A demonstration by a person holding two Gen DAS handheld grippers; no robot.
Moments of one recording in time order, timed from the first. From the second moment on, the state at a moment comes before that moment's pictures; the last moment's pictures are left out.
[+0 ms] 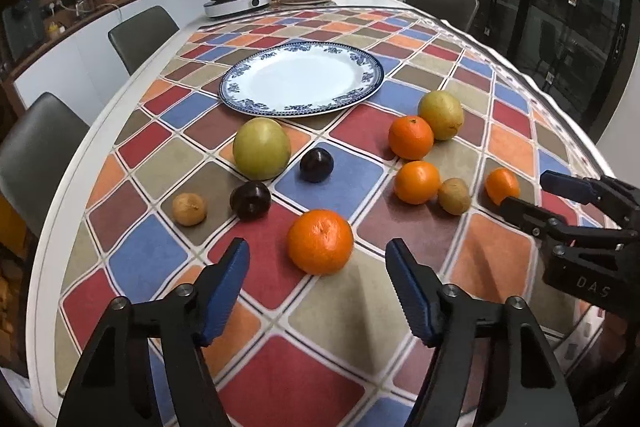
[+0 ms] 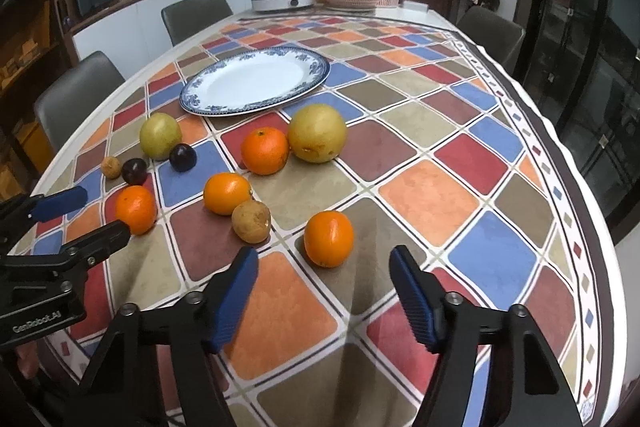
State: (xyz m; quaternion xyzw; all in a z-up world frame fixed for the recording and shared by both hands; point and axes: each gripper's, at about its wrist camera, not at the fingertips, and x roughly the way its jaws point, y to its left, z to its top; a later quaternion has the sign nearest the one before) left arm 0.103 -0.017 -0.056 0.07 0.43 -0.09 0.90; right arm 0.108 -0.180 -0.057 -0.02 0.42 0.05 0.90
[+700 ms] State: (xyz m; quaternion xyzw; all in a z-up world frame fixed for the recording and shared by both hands) left arm 0.133 -0.021 -0.080 0.07 0.47 -0.10 0.88; right arm 0.140 -0.183 -0.078 -0.01 0.47 0.06 0.88
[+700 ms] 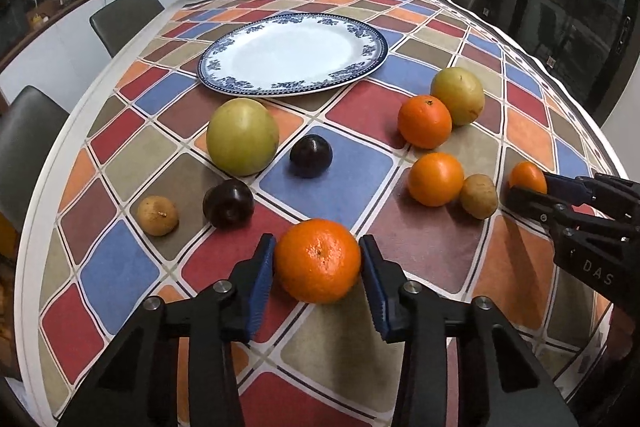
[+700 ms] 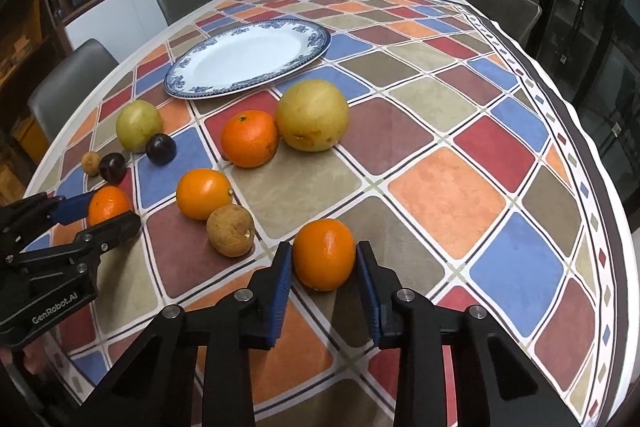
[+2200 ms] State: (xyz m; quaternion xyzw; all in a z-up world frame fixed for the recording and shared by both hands) left arm 0.298 0.003 -0.001 0.06 0.41 -0.14 0.90; right arm 0.309 -0.128 0.002 -0.02 0.43 0.17 0.89
